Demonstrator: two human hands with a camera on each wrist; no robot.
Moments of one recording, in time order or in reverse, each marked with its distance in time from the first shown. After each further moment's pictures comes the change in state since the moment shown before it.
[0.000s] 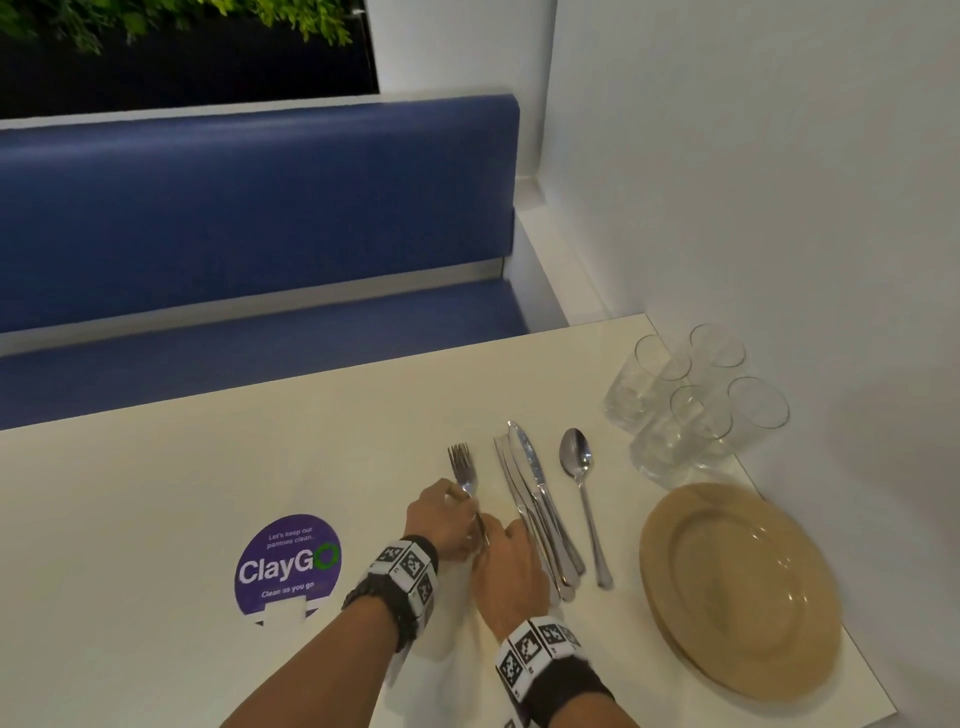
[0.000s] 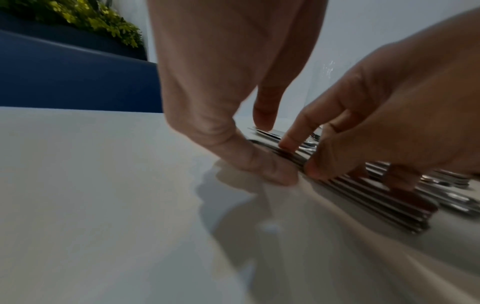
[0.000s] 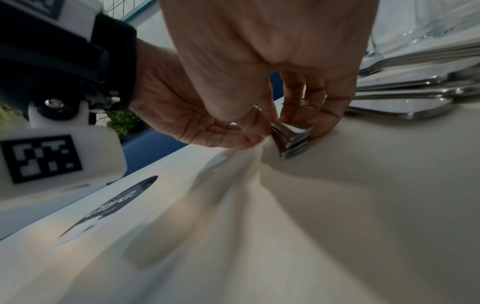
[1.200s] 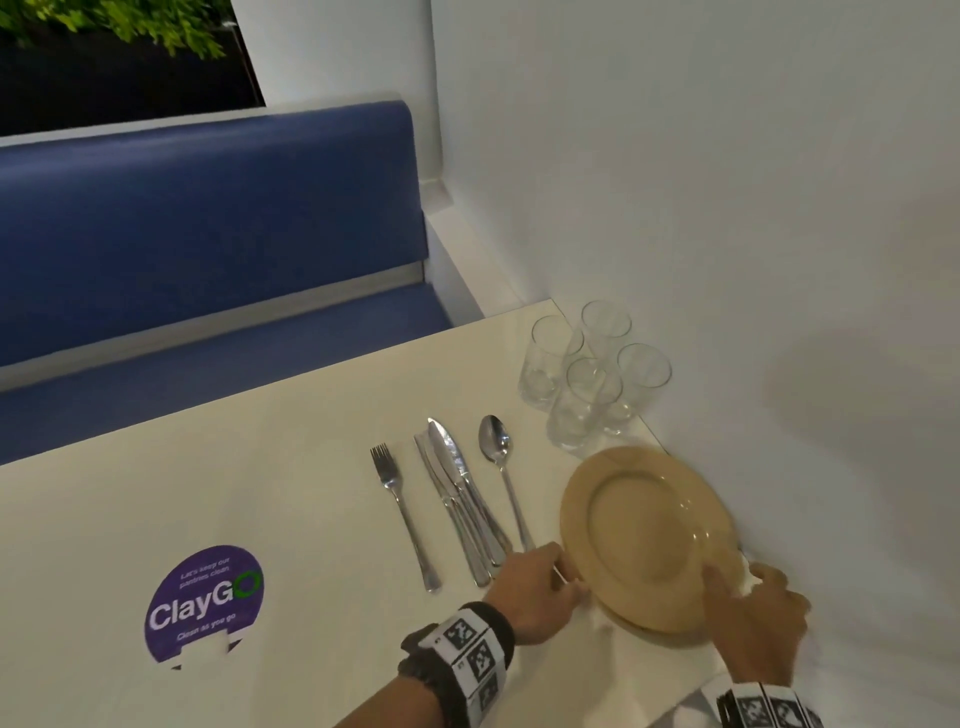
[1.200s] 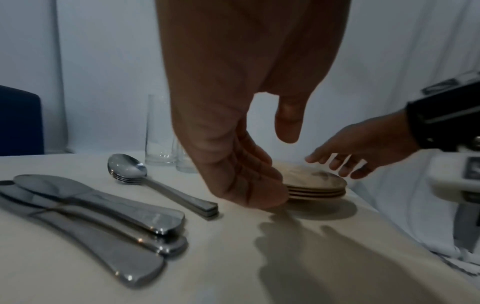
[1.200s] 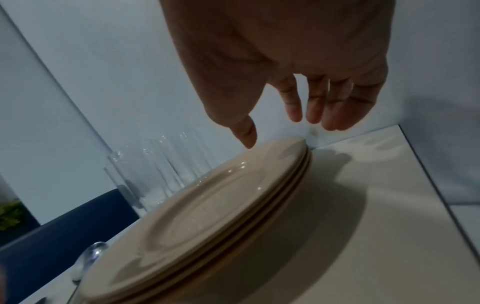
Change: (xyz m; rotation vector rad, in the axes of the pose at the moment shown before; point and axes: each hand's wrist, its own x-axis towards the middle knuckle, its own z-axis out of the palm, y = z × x) left_hand -0.114 0.031 0.131 0.449 -0.524 0.436; right_hand -0.093 0.227 -0.167 0.287 0.434 0.967
